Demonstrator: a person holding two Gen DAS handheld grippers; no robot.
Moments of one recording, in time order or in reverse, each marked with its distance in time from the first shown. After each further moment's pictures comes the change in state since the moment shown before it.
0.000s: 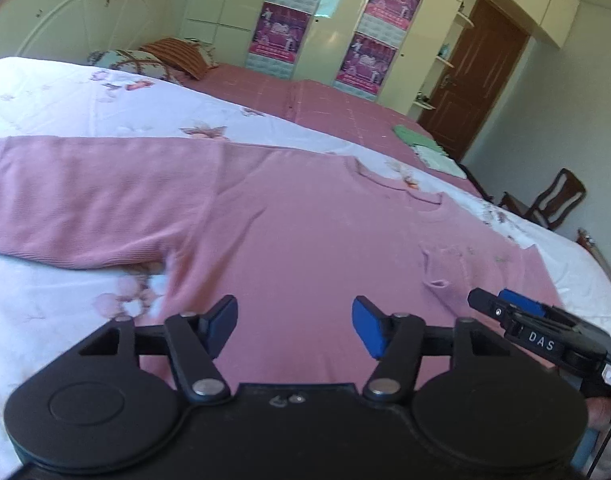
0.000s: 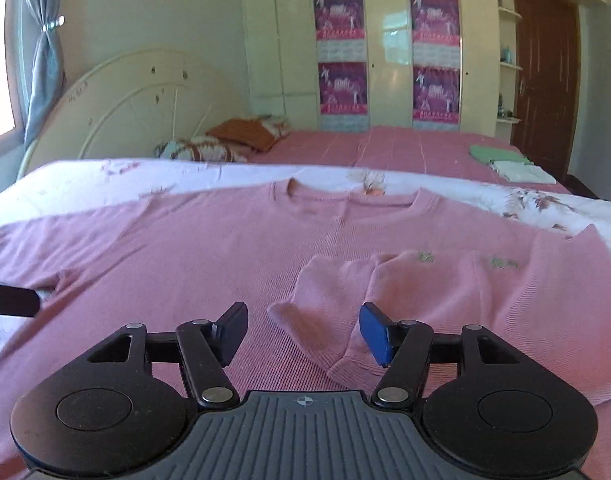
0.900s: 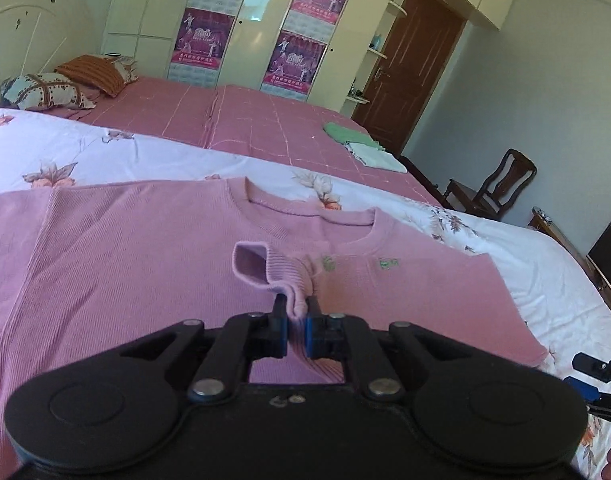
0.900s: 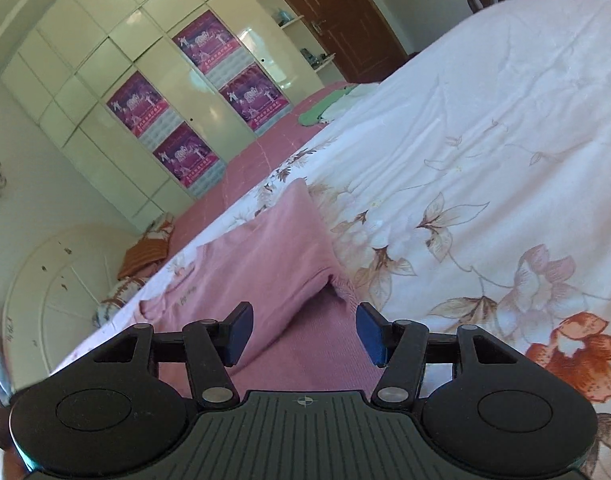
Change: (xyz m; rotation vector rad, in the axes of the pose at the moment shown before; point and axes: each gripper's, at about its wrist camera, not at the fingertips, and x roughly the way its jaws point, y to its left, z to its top) left arm 0.110 -0.074 0.036 0.120 -0.024 -0.122; right arm -0.136 -0.200 -0.030 0.764 -0.091 -0.117
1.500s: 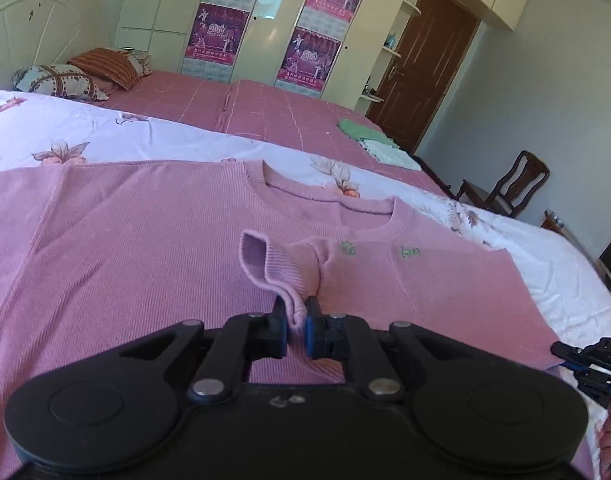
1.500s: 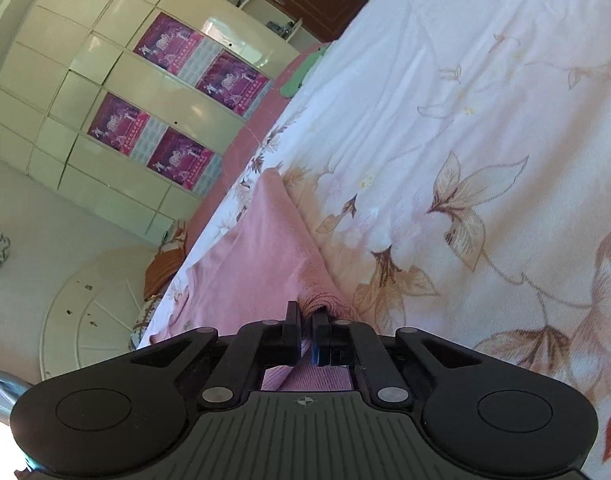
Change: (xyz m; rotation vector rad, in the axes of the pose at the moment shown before) left arm 0.004 0.010 -0.015 -0.009 0.019 0.042; right arm 0.040 -0.036 0.030 0.207 0.074 0.052
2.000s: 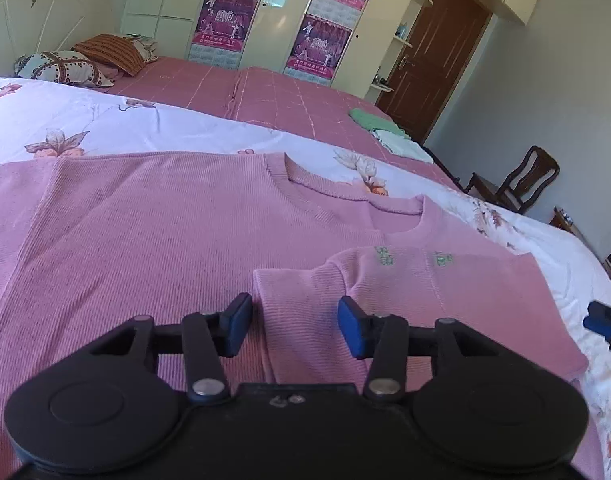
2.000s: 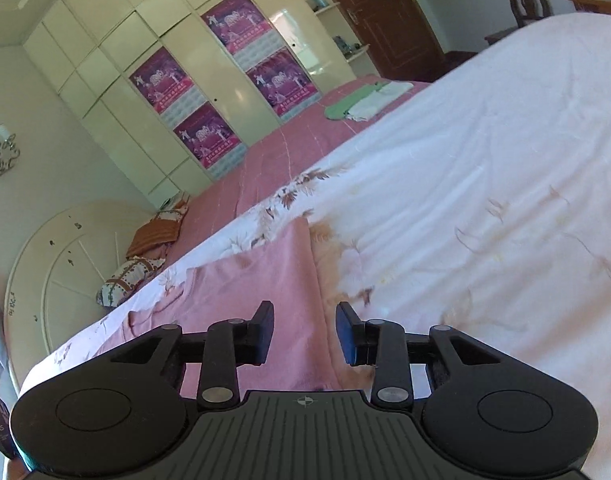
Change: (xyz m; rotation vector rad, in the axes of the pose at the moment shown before) left arm 0.031 0.015 0.015 -0.010 0.024 0.017; right arm -0.019 0.031 0.024 -0.343 -0.027 -0.021
